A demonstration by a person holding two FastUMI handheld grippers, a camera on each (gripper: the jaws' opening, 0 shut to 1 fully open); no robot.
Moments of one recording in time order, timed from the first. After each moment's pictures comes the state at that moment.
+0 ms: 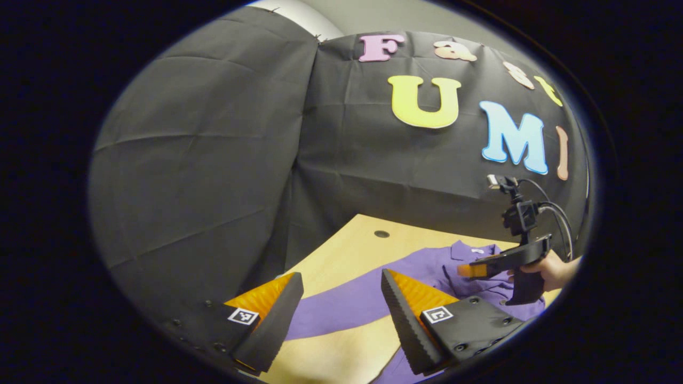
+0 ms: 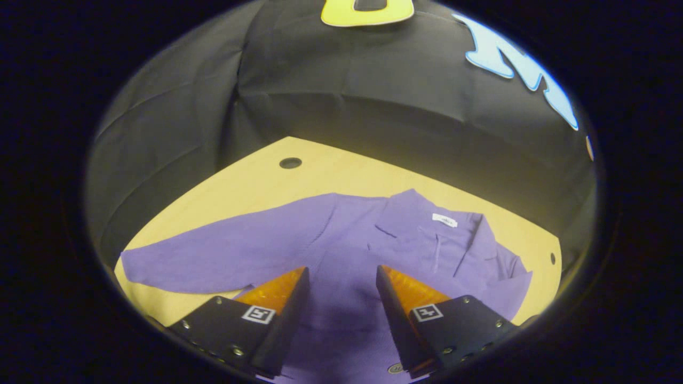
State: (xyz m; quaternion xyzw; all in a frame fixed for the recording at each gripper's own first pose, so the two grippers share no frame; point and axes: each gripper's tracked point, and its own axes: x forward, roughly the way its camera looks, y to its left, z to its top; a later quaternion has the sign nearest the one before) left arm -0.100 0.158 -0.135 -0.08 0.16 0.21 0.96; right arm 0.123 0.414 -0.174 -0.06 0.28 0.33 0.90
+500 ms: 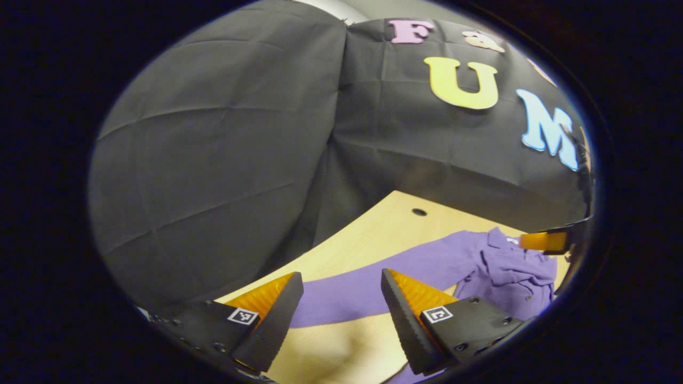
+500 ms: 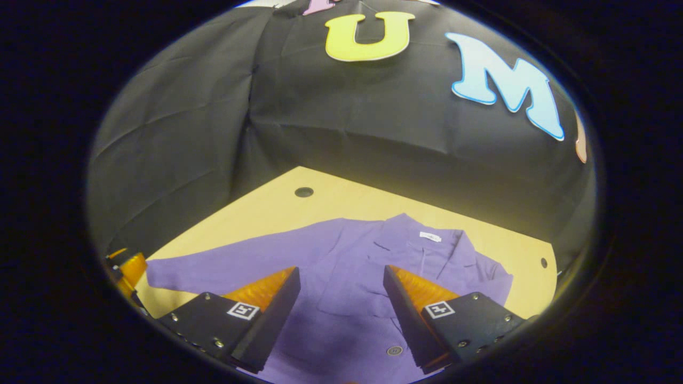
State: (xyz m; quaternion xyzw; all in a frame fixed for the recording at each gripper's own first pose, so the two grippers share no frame) left arm -0.133 0.185 -0.174 -0.11 0.23 0.32 0.91; right arm 0.073 0.379 -0.109 -0.03 0.22 0.34 0.91
